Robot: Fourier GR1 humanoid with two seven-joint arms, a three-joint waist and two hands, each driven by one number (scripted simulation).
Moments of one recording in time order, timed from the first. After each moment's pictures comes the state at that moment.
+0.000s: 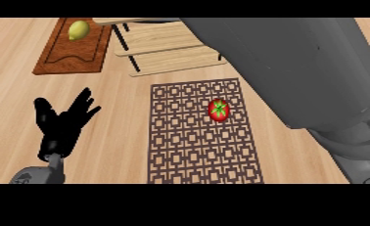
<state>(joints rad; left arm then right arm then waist) -0.06 0.31 -0.06 -1.34 0.28 0.09 0.23 -1.58 -0.16 0.24 -1.03 0.43 -0.01 0.93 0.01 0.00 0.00</state>
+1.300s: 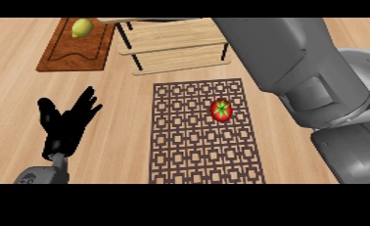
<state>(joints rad) -0.07 0.27 -0.05 -1.36 0.24 0.08 0.23 -1.65 -0.11 0.12 -0.47 0.55 -0.16 0.45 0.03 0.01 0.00</state>
